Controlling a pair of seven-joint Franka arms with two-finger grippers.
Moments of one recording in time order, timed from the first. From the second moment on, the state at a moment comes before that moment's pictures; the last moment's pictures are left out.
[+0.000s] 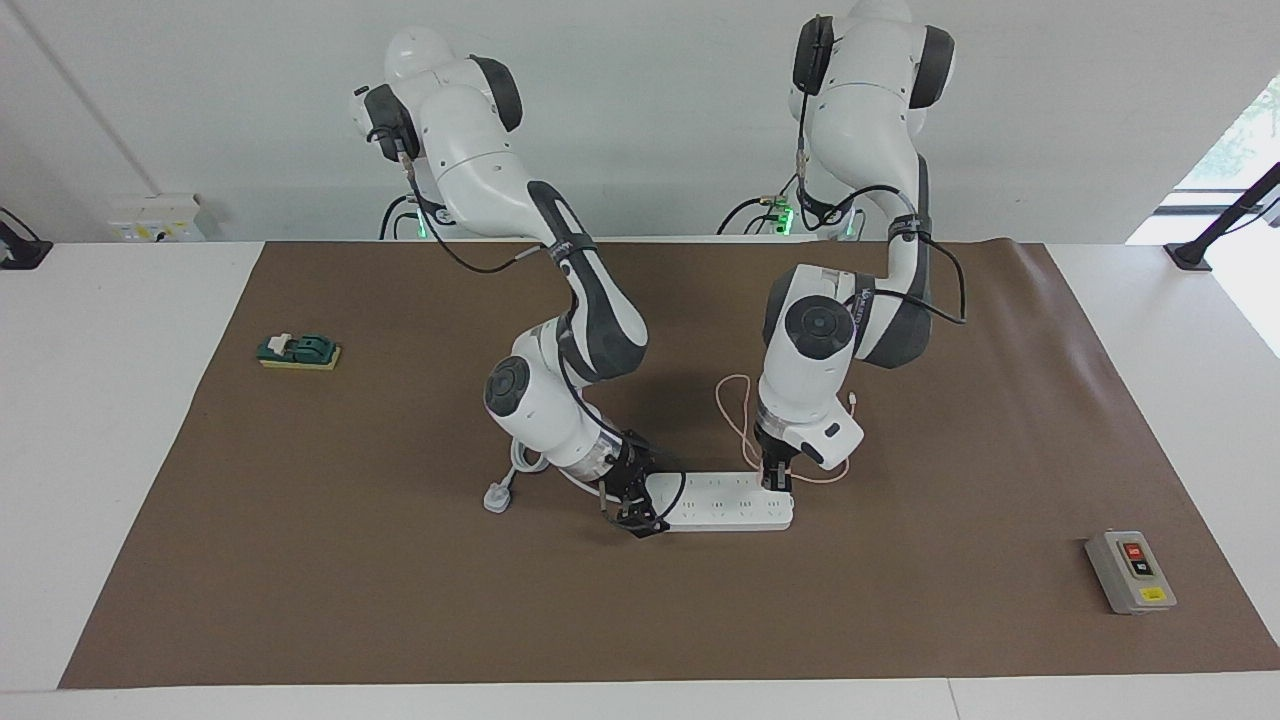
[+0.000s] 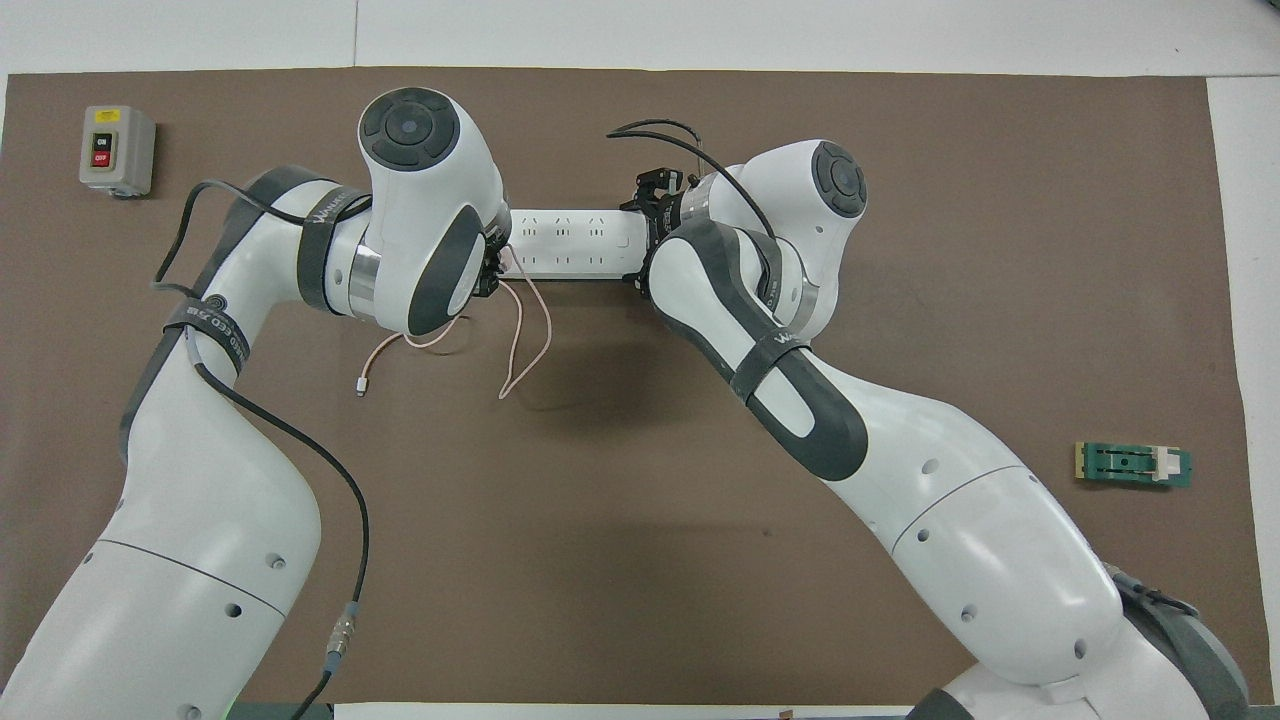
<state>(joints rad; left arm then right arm) -0.52 0.59 0.11 -1.45 -0.04 2.05 -1.81 0.41 0.82 0.02 -1.34 0.71 2.38 1.48</state>
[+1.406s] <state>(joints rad) -0.51 0.37 0.14 -1.50 -0.03 1.75 -0.97 0.41 0.82 0.01 -1.34 0.72 2.37 1.48</state>
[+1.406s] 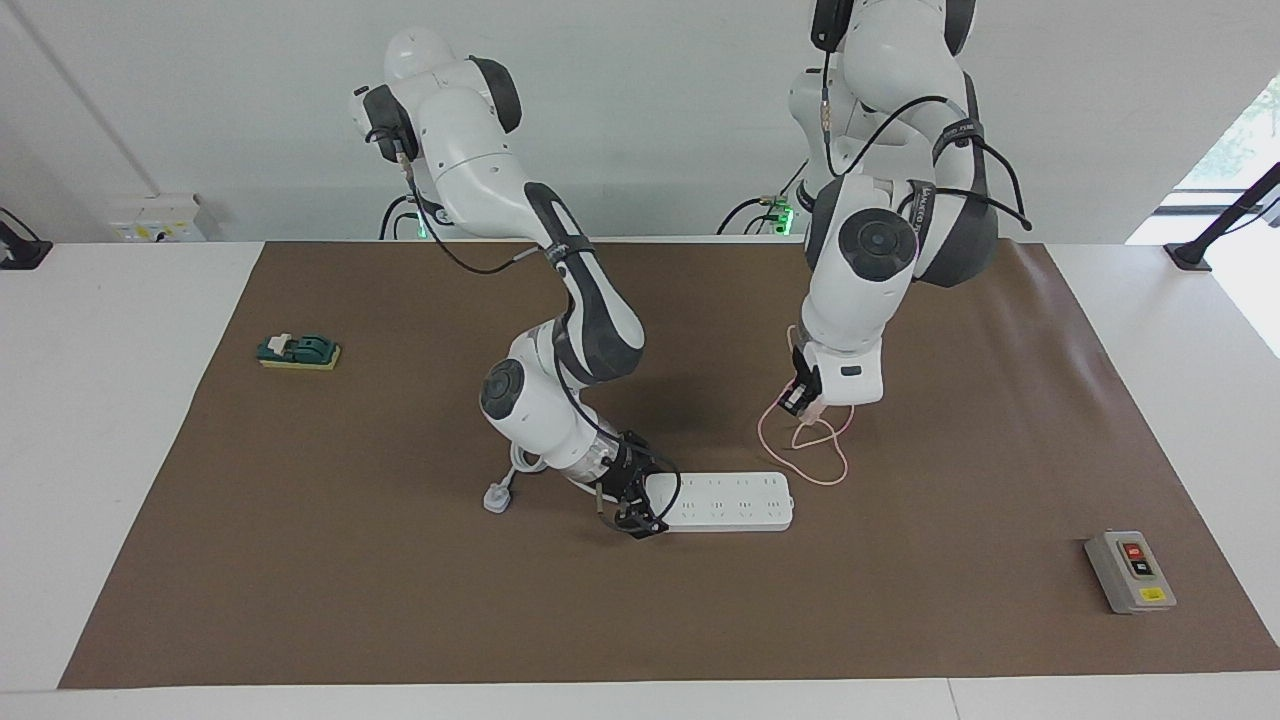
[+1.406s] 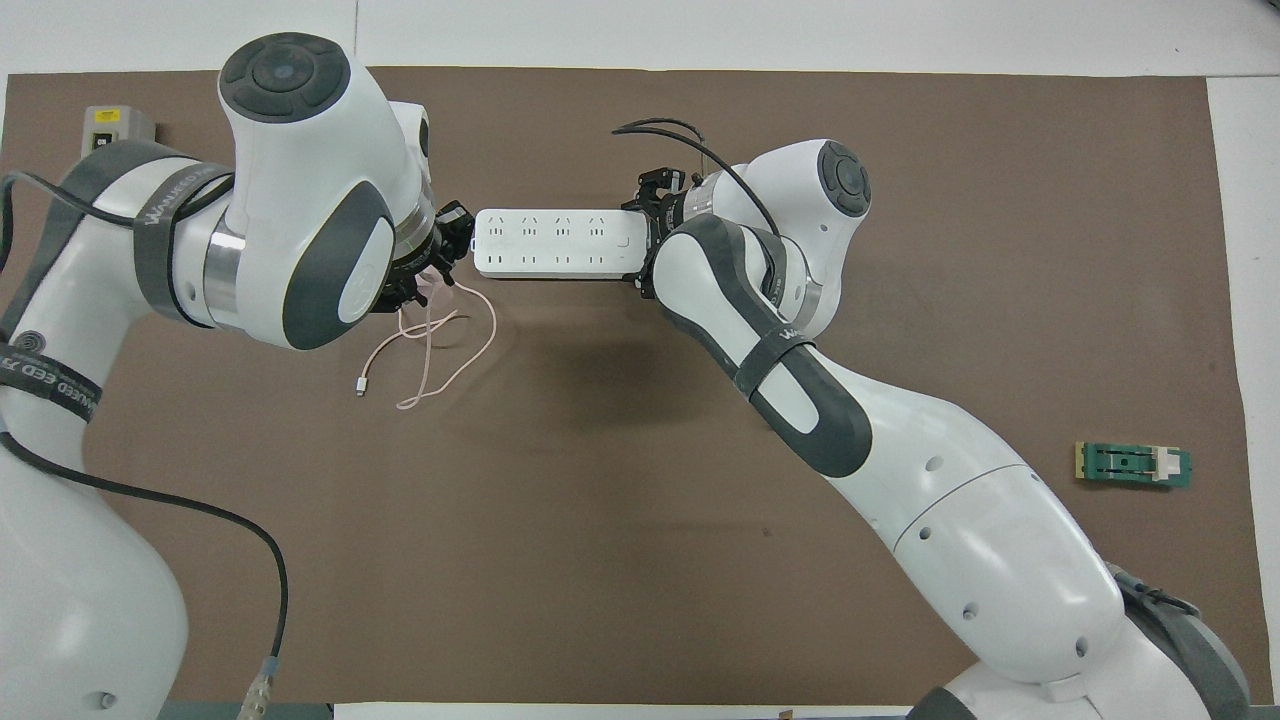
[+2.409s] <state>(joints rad) -0.40 -0.04 0.14 -2.13 0.01 1.95 -0.24 0.39 0.55 -0.15 -1.44 0.68 2.08 1.48</state>
